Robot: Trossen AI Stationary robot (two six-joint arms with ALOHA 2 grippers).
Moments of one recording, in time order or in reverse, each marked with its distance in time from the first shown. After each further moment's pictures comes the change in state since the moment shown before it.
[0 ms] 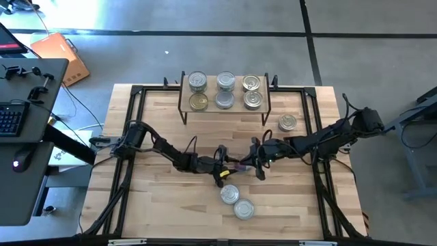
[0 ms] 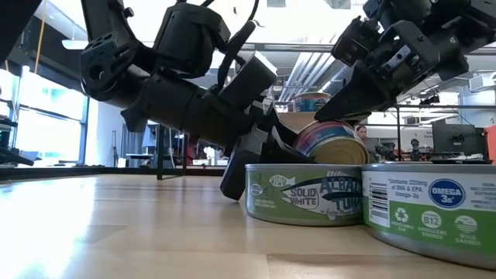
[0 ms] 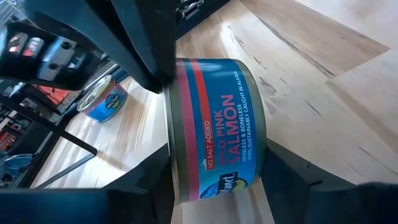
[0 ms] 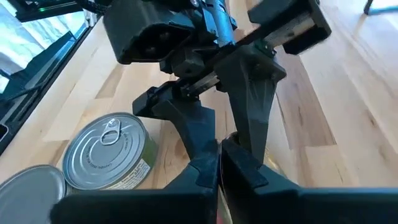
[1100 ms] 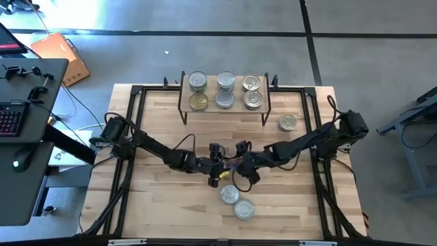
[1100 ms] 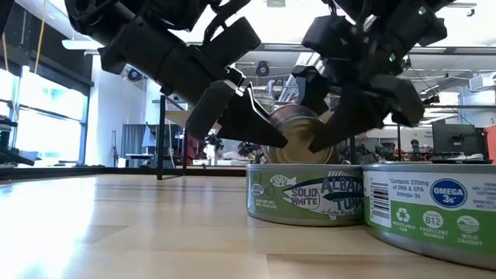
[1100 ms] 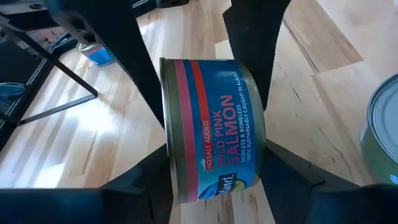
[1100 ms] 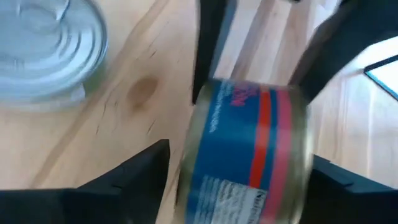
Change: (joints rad) left arm -0.032 -0.261 -0.002 -0.486 -0.085 -0.297; right arm 0.099 0.218 0.373 -0.507 0.233 -0.601
